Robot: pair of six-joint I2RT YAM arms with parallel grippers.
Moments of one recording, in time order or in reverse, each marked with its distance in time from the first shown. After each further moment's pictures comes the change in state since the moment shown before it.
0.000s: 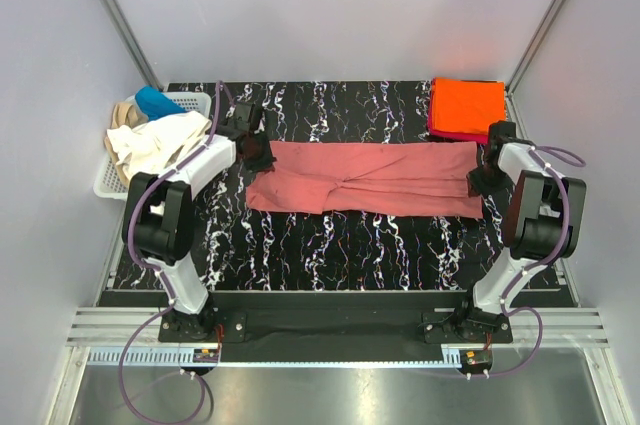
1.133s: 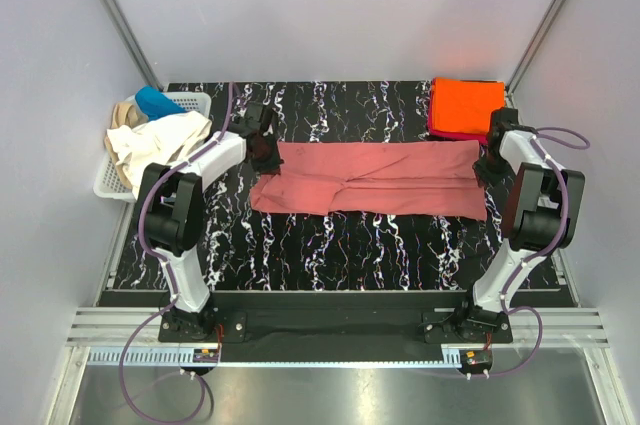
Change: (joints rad) left arm -0.031 0.088 0.055 -0.033 -0.011 -0.010; right arm 0.000 0.080 0.150 -0.047 0.105 -0.109
